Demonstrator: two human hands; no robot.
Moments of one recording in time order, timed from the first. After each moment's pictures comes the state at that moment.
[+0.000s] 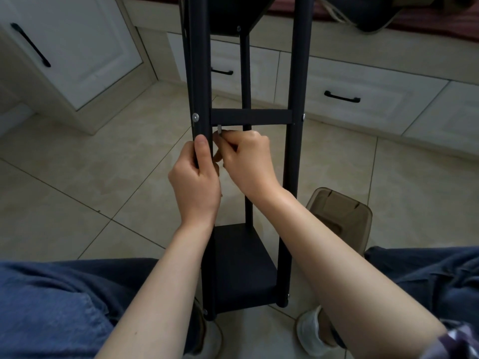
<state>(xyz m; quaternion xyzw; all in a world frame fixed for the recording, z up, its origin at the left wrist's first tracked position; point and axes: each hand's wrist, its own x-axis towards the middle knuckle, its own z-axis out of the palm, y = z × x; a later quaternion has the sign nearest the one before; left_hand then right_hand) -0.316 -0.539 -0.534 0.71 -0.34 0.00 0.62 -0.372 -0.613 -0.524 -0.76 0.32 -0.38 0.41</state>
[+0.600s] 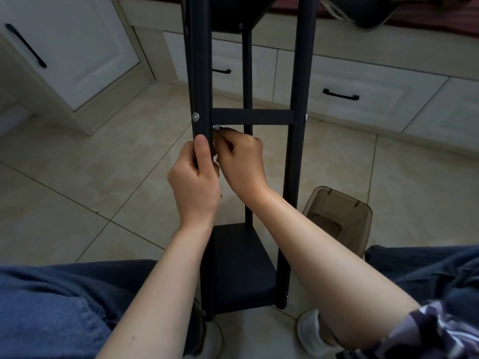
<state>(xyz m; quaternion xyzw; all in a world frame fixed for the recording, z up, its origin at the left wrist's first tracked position) -0.317 -0.541 -0.536 0.70 -0.36 -0.01 0.62 -0.360 -0.615 -0.538 -0.73 0.30 -0.42 0.45</state>
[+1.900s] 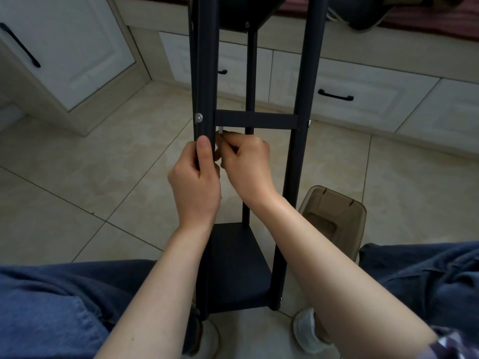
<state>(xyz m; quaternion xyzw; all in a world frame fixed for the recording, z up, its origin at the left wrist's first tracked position) -0.325 -0.539 -0.533 0.69 -0.37 -0.02 0.62 -0.380 -0.609 -0.528 -0.71 0.34 -0.40 0.46</state>
